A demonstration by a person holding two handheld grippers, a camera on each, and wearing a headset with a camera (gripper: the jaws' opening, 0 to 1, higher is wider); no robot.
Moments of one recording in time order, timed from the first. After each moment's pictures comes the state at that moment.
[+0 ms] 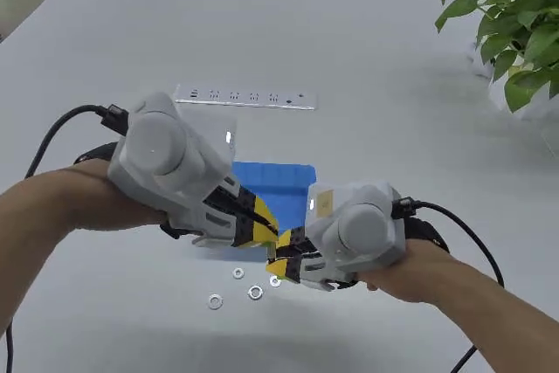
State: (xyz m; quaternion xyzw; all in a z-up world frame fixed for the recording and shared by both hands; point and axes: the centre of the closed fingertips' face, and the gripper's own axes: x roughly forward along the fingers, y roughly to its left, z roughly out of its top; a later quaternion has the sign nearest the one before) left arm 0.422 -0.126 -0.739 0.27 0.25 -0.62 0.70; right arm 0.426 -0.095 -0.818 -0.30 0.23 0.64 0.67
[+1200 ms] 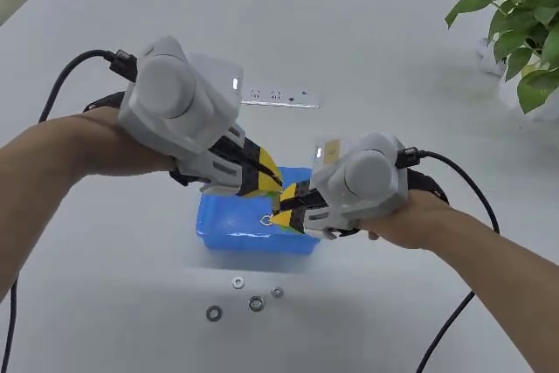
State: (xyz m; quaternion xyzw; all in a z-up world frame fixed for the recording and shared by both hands) left arm 0.490 -0.119 -0.734 0.29 0.23 -0.60 0.71; right arm 0.500 -0.089 -0.813 -0.30 0.21 0.63 0.68
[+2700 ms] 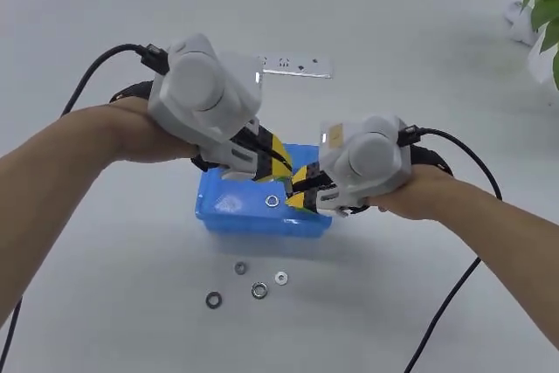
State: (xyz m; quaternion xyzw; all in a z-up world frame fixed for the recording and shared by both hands) left arm 0.521 -0.119 -0.785 0.28 0.25 -0.60 0.71; right arm 0.528 -0.097 -0.865 -0.33 0.24 0.65 0.64
